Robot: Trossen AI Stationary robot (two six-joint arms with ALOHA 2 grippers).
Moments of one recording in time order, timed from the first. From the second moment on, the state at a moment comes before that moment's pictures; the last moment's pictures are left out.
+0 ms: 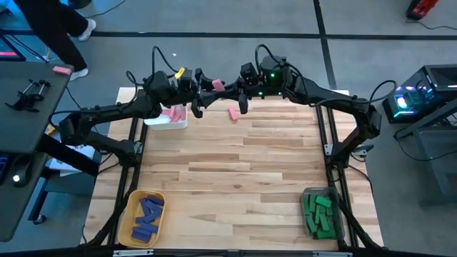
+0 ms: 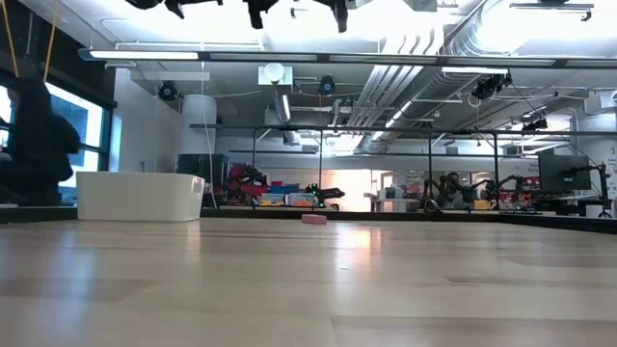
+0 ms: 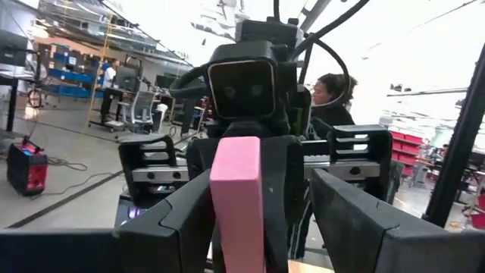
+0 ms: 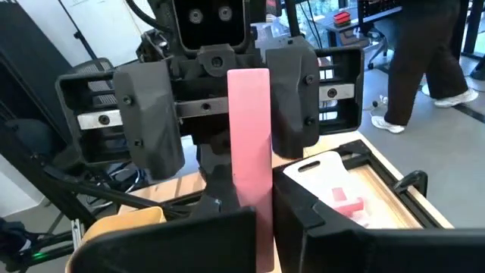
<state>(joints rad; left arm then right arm) 0.41 1.30 1.02 0.53 0.31 -0.29 -0.33 1.62 1.64 -0.20 -0.31 0.23</state>
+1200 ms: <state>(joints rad) 0.64 1.22 1.02 -0.29 -0.14 -0.14 -0.49 1.52 1.64 -0.32 -0.30 0.29</state>
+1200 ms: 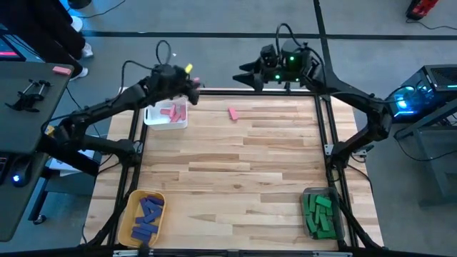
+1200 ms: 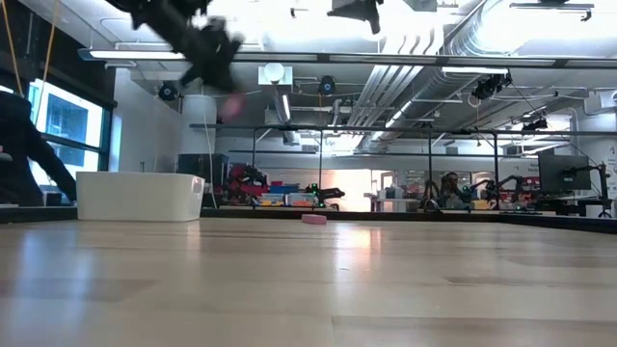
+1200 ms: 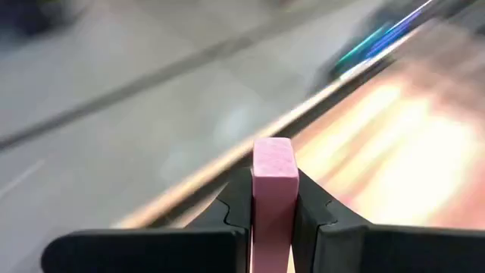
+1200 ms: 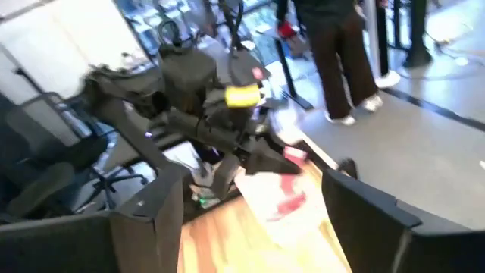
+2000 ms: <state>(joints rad) 0.79 1.26 0.93 -0.70 -0.33 -0.38 -0.52 1.54 1.64 -0.38 -0.29 0.29</state>
